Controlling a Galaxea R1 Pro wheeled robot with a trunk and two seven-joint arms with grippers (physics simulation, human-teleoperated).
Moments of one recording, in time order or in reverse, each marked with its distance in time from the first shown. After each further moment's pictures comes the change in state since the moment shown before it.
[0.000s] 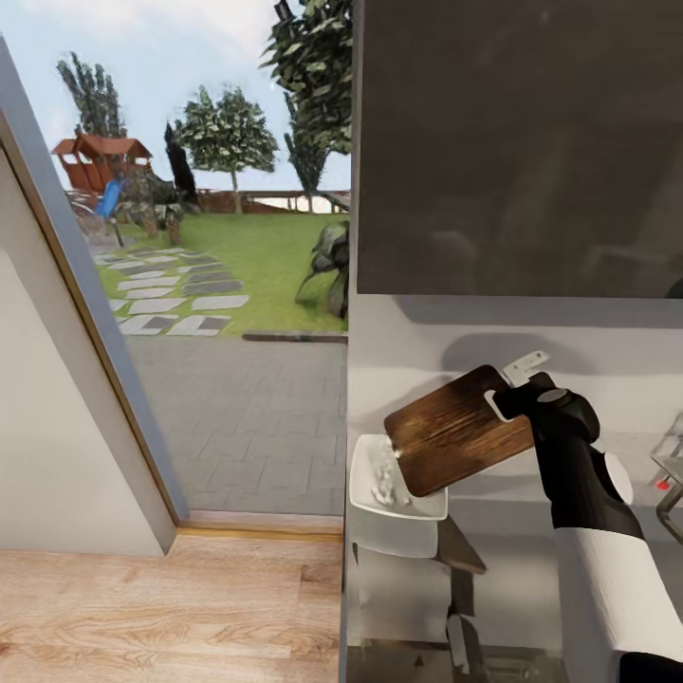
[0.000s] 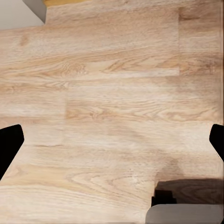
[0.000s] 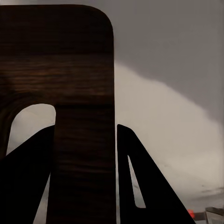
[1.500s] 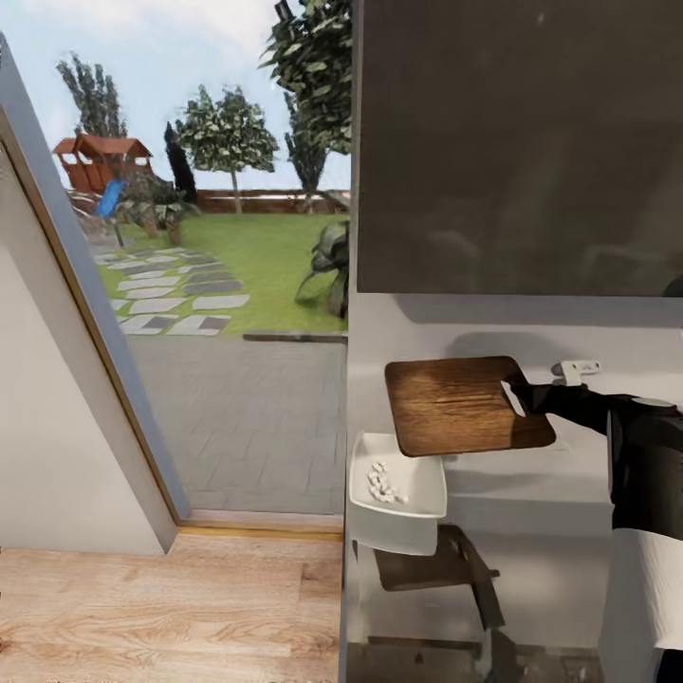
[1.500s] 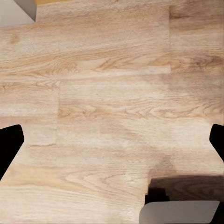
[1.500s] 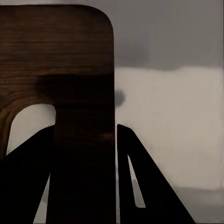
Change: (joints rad) left arm 0.000 0.001 0.001 0.000 0.001 0.003 -0.039; right arm 0.000 -0.114 -0.225 0.004 -0.514 0.085 0.150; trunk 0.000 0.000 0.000
